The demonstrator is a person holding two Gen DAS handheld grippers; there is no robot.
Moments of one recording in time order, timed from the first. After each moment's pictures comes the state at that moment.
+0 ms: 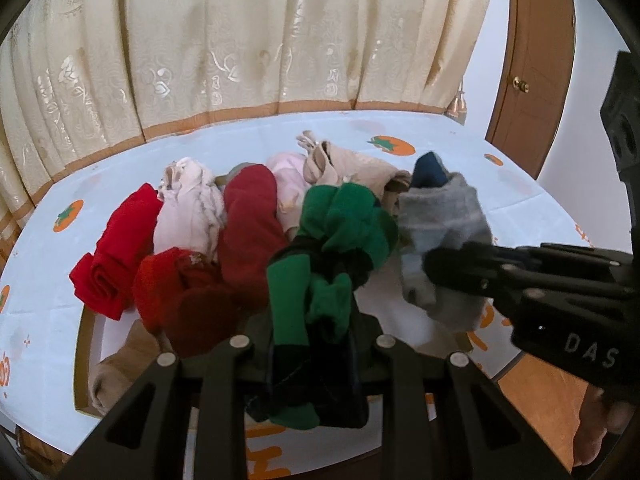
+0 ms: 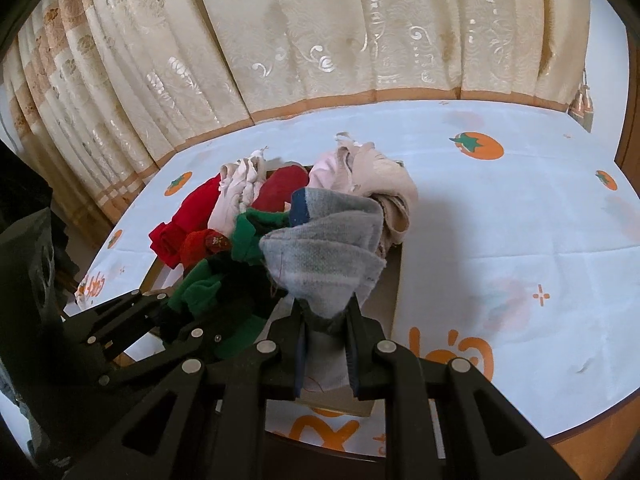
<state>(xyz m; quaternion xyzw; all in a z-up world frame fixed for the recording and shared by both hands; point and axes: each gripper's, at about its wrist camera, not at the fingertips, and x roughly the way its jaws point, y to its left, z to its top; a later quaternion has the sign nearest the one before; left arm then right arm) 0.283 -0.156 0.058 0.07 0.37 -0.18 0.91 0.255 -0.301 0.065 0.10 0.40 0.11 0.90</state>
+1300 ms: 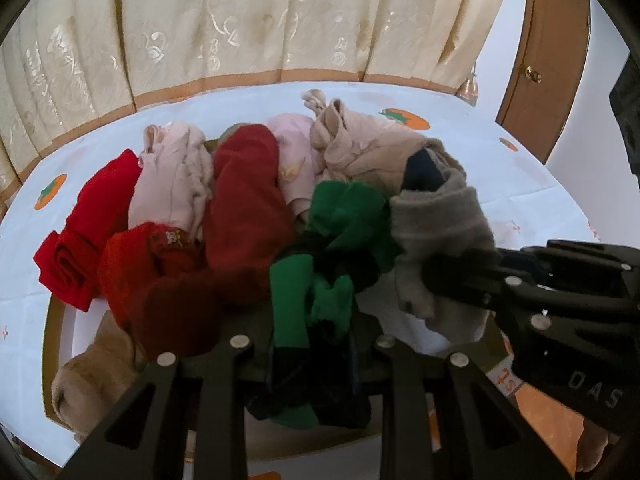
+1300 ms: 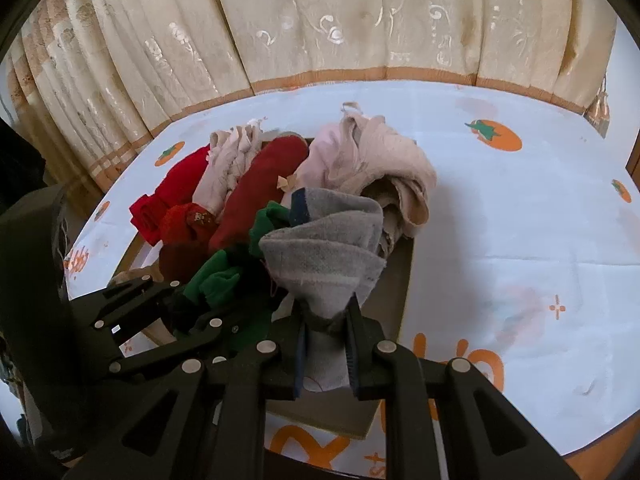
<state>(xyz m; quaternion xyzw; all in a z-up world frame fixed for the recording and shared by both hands) 0.311 -0.158 0.023 0.06 0.42 -0.18 0.89 0.279 -0.288 0.041 0.06 0.44 0.11 0.89</state>
